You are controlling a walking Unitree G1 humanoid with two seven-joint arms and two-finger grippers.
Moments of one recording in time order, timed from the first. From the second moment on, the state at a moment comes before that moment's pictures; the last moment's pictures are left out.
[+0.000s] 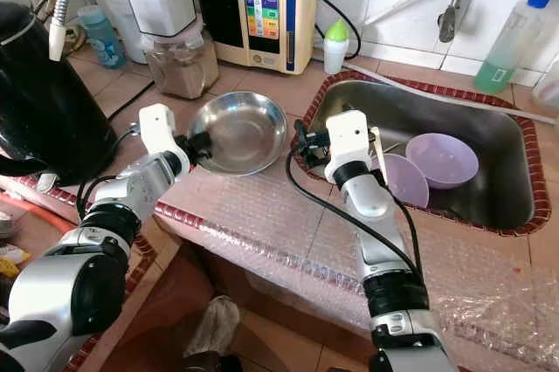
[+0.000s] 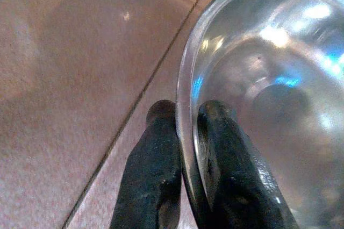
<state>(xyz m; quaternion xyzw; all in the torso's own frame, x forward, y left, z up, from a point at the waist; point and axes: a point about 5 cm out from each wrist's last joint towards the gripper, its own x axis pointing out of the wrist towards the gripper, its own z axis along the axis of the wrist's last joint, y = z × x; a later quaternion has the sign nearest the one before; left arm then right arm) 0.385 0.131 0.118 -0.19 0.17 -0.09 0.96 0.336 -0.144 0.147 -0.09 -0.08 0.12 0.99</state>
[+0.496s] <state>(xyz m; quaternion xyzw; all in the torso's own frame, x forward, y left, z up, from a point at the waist) 0.389 0.143 0.140 -0.14 0.08 -0.08 0.98 0.337 -0.137 0.143 -0.09 -0.08 0.13 0.98</state>
